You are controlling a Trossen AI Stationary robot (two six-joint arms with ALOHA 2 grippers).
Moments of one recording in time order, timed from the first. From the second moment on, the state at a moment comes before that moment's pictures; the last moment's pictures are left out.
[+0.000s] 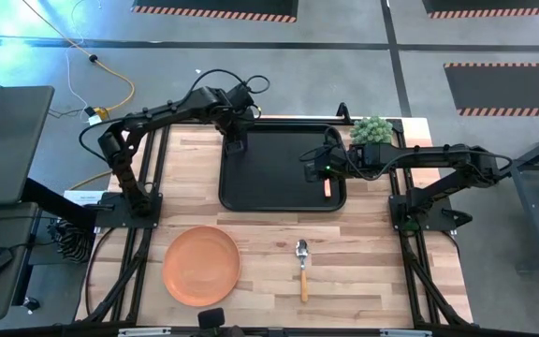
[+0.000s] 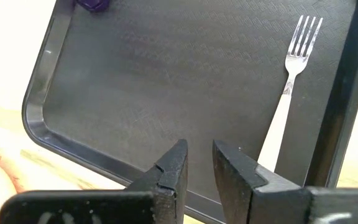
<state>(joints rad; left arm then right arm) 0.59 1.77 1.55 -1.03 -0.04 0.37 -0.12 1.38 1.11 -0.80 0.29 1.12</state>
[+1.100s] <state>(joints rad) 0.59 1.77 1.58 -1.05 -0.09 0.34 -0.12 1.38 1.11 -0.80 0.29 1.12</state>
